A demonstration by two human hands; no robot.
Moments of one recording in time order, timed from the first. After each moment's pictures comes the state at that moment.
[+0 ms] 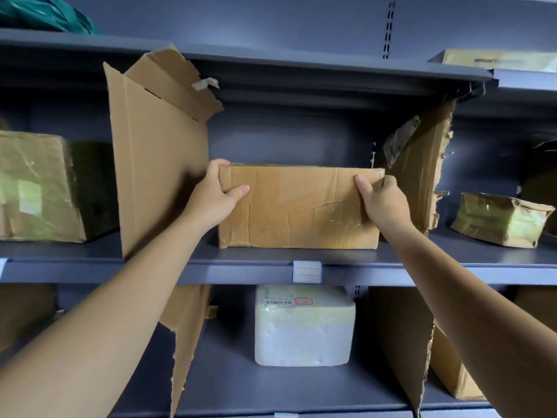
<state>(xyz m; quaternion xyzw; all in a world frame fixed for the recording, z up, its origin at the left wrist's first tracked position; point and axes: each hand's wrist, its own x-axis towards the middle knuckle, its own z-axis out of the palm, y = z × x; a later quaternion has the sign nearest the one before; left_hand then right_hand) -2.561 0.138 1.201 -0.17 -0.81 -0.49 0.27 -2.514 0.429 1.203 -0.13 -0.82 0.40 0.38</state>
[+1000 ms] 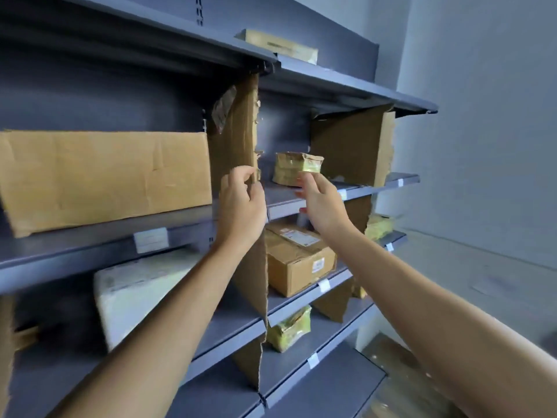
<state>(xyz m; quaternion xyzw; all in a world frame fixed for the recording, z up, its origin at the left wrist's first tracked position) -2.400 0.353 1.147 -0.39 -0.67 -0.61 0.17 -2.313 0.459 1.154 -0.22 -0.75 0.43 0.45</state>
